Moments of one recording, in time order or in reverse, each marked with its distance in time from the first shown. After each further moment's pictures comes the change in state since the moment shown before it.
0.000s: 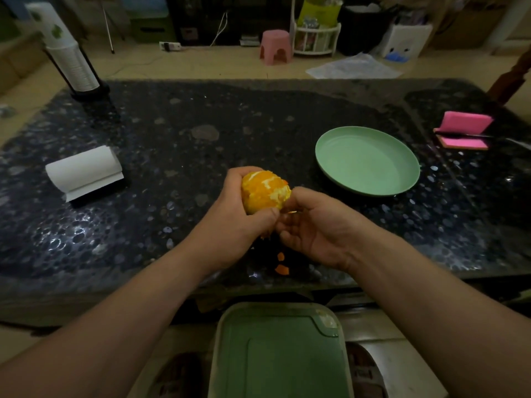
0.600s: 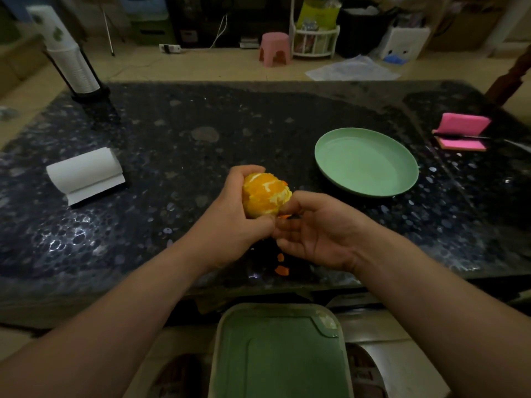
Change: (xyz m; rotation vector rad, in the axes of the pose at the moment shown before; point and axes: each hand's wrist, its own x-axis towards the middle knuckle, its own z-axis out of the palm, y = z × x) left_hand 0.003 -0.002 -0.007 0.094 -0.046 0.037; right_hand -0.003 -0.003 -0.008 0.013 -0.087 0.110
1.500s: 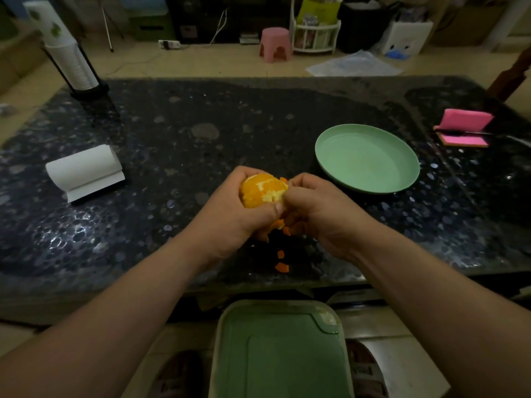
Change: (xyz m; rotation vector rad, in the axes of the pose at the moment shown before) left_hand 0.002 0.009 0.005 -0.330 -0.010 -0.092; right_hand 0.005 -0.002 0.003 -0.470 0.208 -0.415
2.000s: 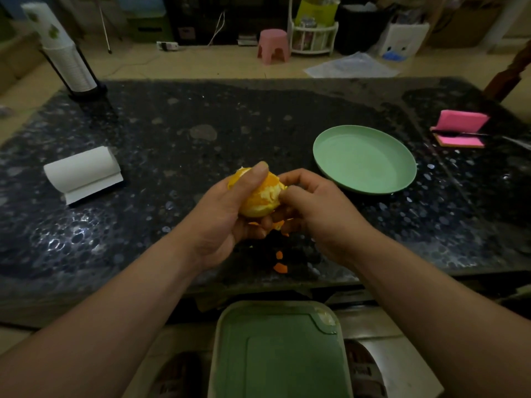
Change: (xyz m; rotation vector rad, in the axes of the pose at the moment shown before) left_hand 0.002 0.010 0.003 -0.385 -0.053 -0.137; right_hand -0.008 0.001 0.001 0.037 -0.010 -0.107
